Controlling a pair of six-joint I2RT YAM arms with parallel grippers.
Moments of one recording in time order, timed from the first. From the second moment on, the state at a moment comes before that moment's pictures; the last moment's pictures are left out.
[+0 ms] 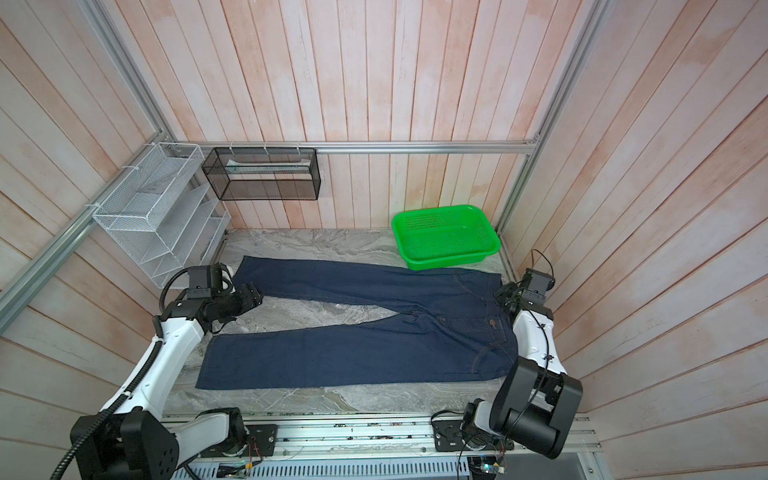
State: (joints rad) left arm 0.08 1.18 0.96 -0.65 0.15 -0.38; right arm -0.42 1.38 0.89 -0.26 -0.11 0.56
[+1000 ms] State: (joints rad) left arm 0.06 1.36 1.11 -0.49 0.18 -0.39; right arm -0.49 1.94 1.24 0.02 -0.36 0.31
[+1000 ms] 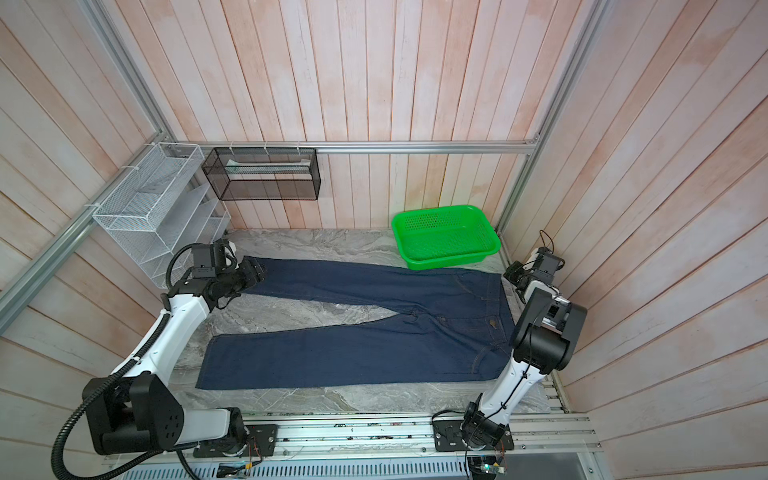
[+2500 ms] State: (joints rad) left arm 0.05 1.36 1.11 -0.49 0.19 -0.39; right arm -0.44 2.05 1.27 -0.14 -0.38 0.30
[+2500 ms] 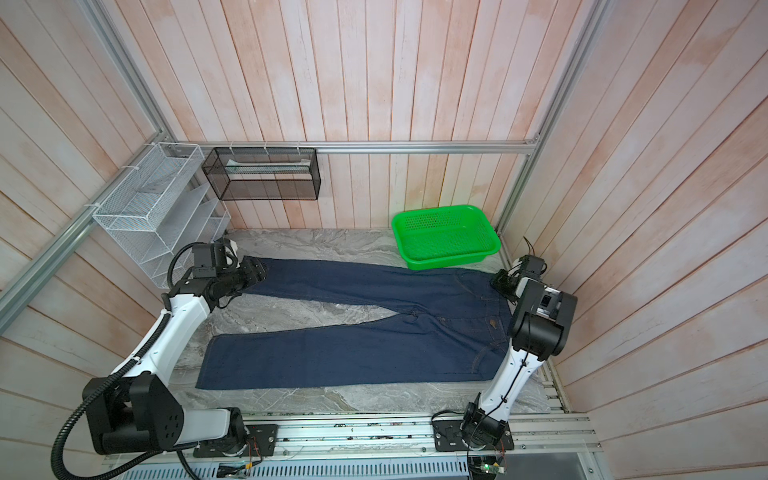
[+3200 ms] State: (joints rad) left arm 0.05 1.36 1.11 -0.49 0.18 -0.39; right arm -0.37 1.93 1.47 -0.29 -0.20 0.18
